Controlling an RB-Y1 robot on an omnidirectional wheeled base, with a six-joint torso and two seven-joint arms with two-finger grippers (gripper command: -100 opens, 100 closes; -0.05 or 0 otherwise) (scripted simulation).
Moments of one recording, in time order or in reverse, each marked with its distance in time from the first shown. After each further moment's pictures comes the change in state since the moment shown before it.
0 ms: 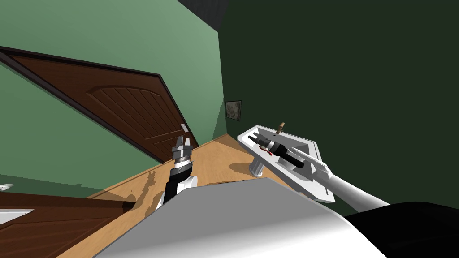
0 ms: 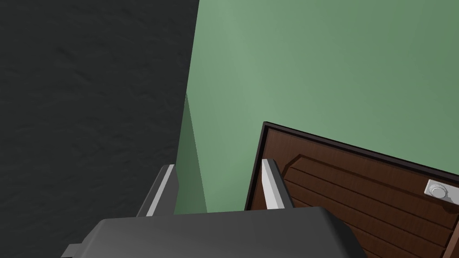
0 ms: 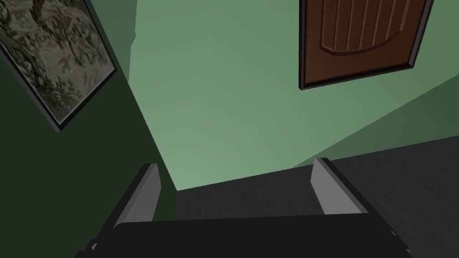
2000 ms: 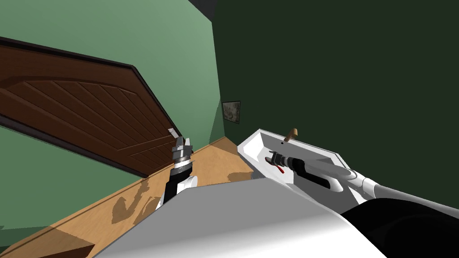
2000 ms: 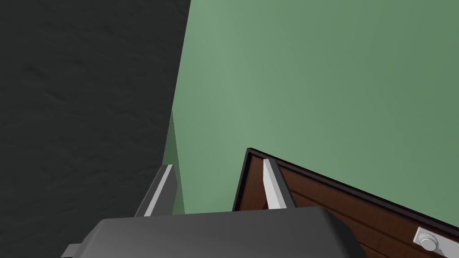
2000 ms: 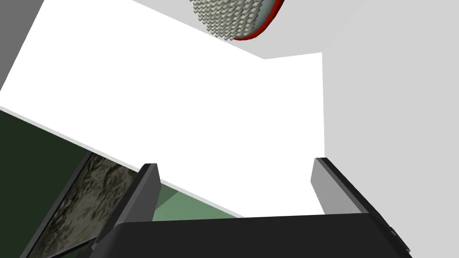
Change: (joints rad) left arm 0.000 0.000 0.000 0.000 0.000 0.000 0.000; right arm 0.273 -0.398 0.151 0.247 0.470 0.169 0.109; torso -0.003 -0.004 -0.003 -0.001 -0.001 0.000
